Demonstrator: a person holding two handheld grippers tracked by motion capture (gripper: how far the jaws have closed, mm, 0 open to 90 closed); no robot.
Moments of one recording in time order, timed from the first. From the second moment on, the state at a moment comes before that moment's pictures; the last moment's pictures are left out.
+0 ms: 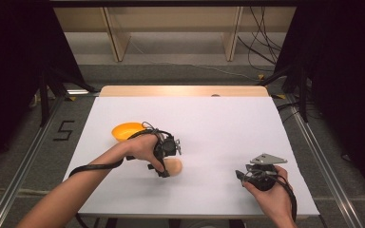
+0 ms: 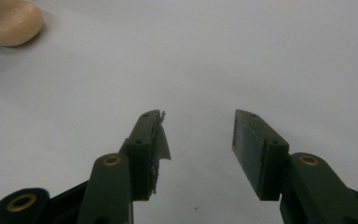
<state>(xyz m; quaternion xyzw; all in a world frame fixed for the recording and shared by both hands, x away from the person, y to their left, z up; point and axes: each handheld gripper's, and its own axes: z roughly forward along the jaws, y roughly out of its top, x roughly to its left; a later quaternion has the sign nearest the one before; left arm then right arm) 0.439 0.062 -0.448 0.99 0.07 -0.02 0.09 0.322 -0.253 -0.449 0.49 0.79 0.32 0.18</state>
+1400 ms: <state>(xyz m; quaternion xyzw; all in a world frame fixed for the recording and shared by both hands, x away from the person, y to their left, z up) 0.440 0.047 -0.462 1.00 0.05 -0.02 0.05 0.322 -0.253 -0.449 0.48 0.79 0.32 0.18</state>
